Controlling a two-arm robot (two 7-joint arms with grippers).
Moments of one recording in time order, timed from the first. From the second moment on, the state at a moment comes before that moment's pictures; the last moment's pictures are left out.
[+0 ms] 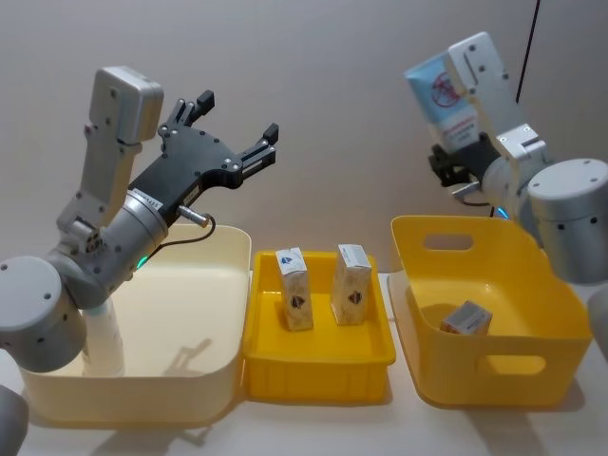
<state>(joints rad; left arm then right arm) -0.69 0.15 0.33 -1.34 -0.22 -0.09 -0.32 0.87 0.25 -0.38 -1.27 -0.03 0.65 0.06</state>
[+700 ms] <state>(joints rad) -0.69 0.15 0.33 -1.34 -0.22 -0.09 -0.32 0.89 0.23 -0.32 -1.13 -0.09 0.81 -0.06</state>
